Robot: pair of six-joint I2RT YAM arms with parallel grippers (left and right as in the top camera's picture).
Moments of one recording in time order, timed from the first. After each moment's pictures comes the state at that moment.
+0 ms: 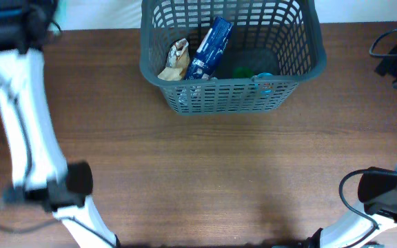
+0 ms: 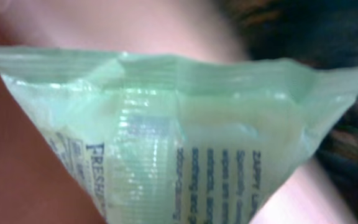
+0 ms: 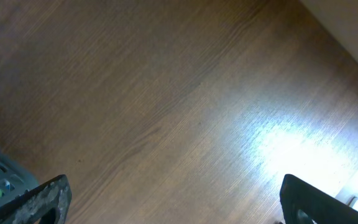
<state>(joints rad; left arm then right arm) 0.09 1.99 2.68 -1.09 -0.13 -0.84 -0.36 1.92 2.30 -1.62 0.28 0.42</state>
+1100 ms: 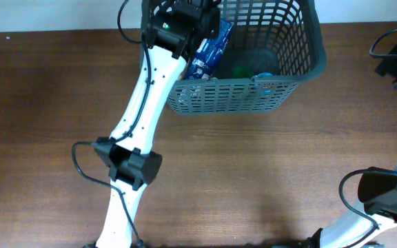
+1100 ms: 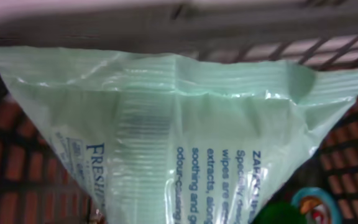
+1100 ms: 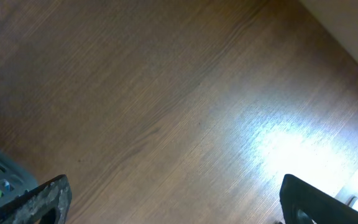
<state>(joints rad) -0.45 2.39 2.76 -1.12 -0.19 -0.25 -0.36 1.92 2.30 -1.62 0.28 0.42</state>
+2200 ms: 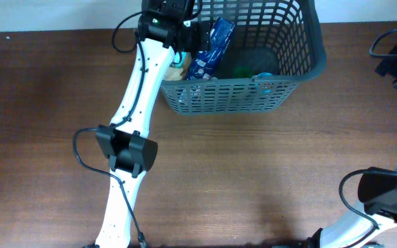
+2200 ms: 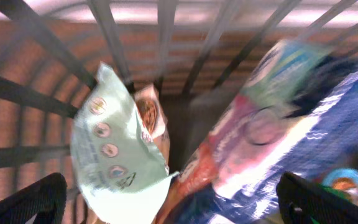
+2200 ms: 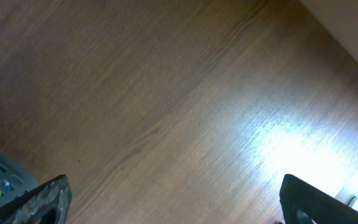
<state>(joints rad) -0.36 2.50 2.82 -1.26 -0.05 -0.34 -0.36 1.92 2.30 -1.62 0.28 0.42</state>
